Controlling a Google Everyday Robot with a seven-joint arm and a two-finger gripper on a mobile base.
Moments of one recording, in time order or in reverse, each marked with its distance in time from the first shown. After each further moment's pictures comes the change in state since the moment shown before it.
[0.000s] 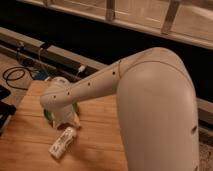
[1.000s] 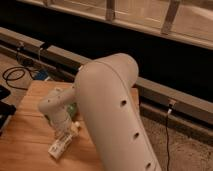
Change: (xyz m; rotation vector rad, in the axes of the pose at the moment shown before) arm 0.016 0.021 0.099 0.089 0.209 0.013
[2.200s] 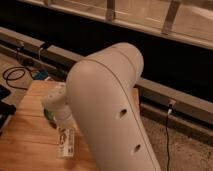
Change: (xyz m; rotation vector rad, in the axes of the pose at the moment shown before) arm -0.011 -0.036 -0.053 -0.027 -0.094 0.006
